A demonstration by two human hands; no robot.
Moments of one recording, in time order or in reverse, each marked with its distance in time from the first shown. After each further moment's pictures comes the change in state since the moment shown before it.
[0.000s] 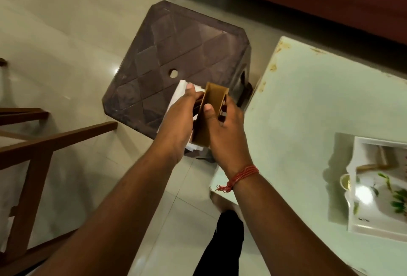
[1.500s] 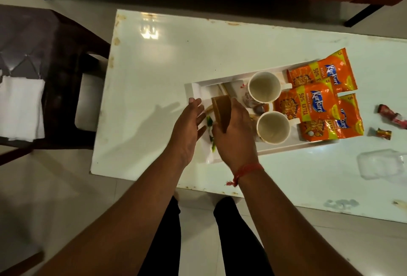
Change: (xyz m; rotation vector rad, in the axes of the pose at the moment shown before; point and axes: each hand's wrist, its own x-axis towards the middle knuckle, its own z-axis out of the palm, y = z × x) left_hand -0.119 -0.100 0.361 -0.163 -0.347 -0.076; right_hand -0.073 0.211 -0.346 -0.308 0.285 0.042
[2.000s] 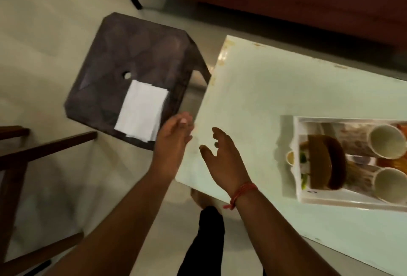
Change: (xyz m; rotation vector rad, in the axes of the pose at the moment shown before) left_hand -0.028 0.083 -0.269 0.040 0.345 0.258; right_hand -0.044 -0.183 0.181 0.103 -0.446 -0.074
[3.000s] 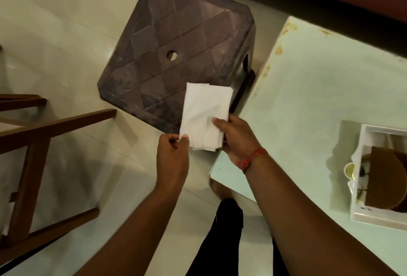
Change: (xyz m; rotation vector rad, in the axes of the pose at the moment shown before) left_hand 0.032 -0.054 -0.103 0.278 0.333 -0.193; right_hand 0.091 -0.035 0.092 0.669 -0.124 0.367
